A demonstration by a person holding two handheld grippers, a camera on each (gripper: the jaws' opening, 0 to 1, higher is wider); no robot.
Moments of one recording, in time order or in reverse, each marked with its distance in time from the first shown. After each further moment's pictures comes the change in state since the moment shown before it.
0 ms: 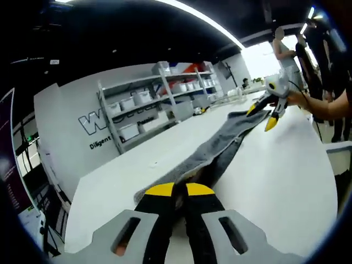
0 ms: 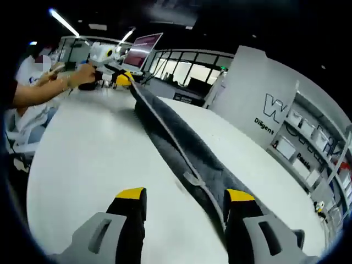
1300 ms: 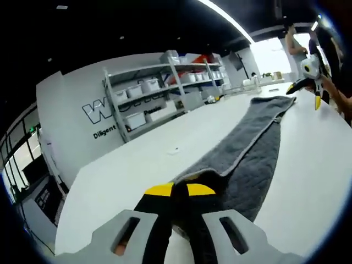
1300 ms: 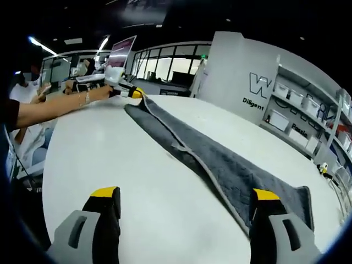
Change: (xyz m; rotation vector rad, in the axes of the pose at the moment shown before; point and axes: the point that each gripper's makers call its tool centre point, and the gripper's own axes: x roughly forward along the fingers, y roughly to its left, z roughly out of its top) left arm 0.083 0.075 -0.050 -0.046 0.039 0.045; right arm -0.070 -0.005 -0.044 0.322 0.001 -0.026
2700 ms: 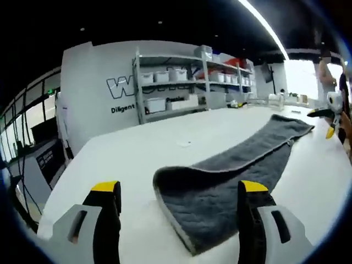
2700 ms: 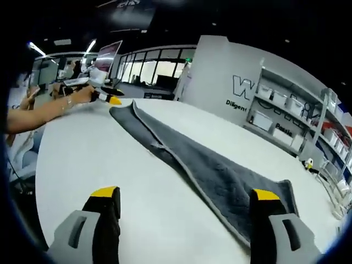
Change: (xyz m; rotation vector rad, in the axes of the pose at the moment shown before) left arm 0.002 0.014 -0.012 -0.191 0.060 0.132; right arm -0.019 -0.029 -0.010 0.016 -0.020 -0.127
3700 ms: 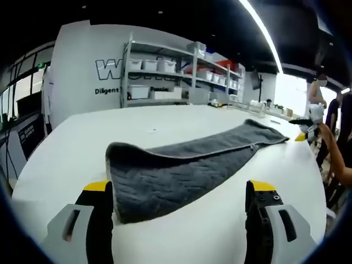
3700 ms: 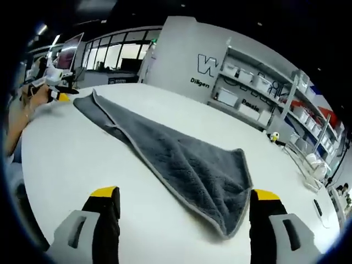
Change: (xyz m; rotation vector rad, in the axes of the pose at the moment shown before) left arm -0.037 -0.086 -0.018 -0.221 0.104 -0.168; right arm -0.060 -0.073 -0.035 0.089 0.163 -0.256
